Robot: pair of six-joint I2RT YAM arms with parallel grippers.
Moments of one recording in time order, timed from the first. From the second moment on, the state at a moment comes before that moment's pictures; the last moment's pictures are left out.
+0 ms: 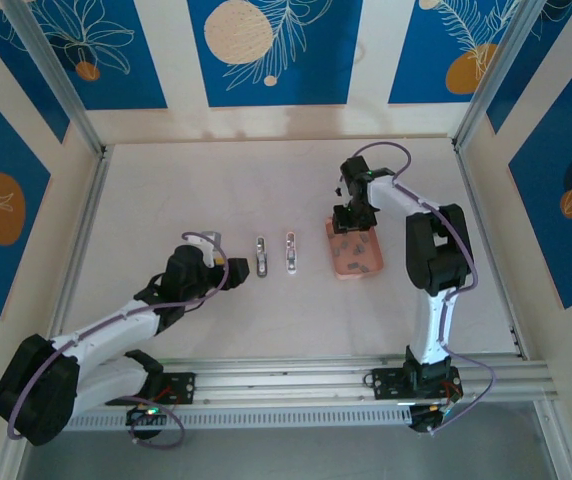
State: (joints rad) left arm -0.55 1.07 0.39 0.14 0.08 -0.53; right arm 0.28 2.00 1.50 -0.88 -0.07 0.13
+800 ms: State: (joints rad) left arm -0.55 1.07 0.39 0.13 0.07 -0.52; right arm 0.26 2.10 1.55 -0.82 -0.08 0.14
